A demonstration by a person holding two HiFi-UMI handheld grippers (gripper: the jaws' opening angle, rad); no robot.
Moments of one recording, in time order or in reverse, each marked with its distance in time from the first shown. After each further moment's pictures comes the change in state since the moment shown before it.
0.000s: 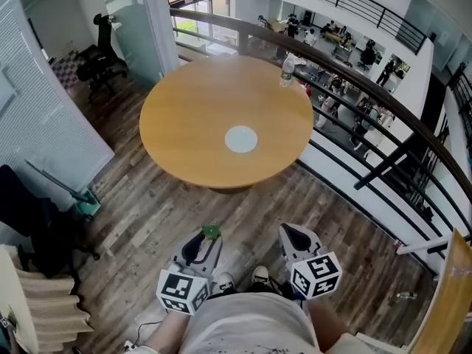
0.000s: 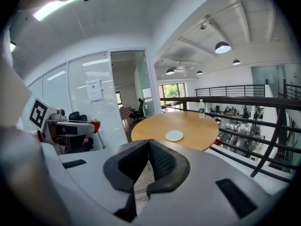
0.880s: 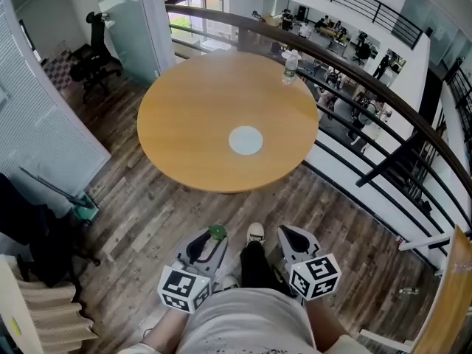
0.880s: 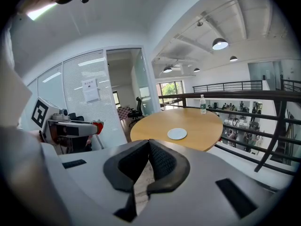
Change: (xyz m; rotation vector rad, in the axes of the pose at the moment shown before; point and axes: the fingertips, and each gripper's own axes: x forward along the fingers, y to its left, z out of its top) left arm 0.023 0.040 -0.009 0.007 0.047 -0.113; right arm 0.050 0.017 -0.011 0.042 0.011 -0.023
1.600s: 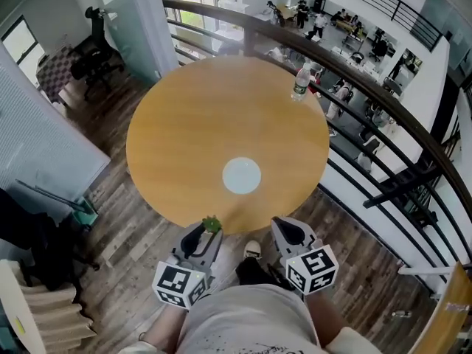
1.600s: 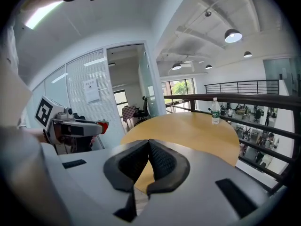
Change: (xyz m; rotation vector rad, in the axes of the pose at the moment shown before) left arm 0.180 0.090 0.079 -0.020 0.003 0.102; right arm 0.159 -0.128 0.094 -0.054 0.024 0.137
